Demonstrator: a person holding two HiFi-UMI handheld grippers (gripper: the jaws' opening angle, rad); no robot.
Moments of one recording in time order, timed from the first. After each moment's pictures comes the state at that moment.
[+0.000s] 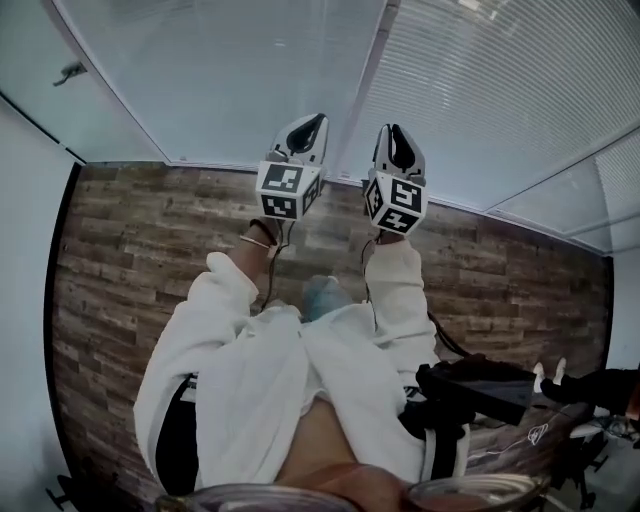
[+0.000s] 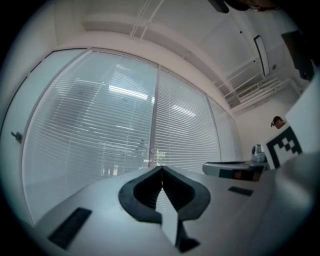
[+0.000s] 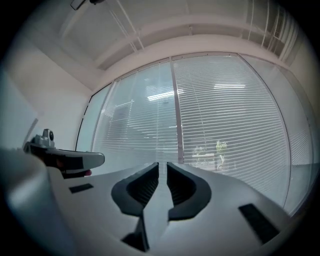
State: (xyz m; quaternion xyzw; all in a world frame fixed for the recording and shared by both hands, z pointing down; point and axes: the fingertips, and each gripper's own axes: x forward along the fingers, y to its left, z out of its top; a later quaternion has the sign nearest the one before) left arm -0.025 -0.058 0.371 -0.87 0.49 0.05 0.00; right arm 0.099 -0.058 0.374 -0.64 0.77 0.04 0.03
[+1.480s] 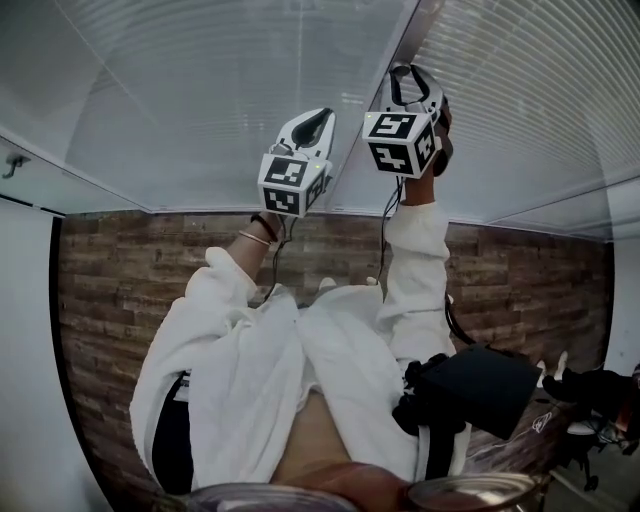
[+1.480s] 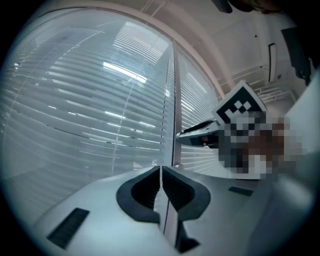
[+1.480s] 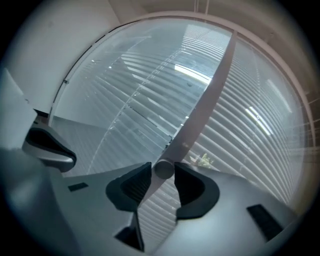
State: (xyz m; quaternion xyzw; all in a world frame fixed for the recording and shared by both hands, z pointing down) left arm 0.022 -0.415 0.380 -0.90 0.43 0.03 -0.04; right arm 0.123 -0.459 0.306 -0.66 0.67 0.18 -0.28
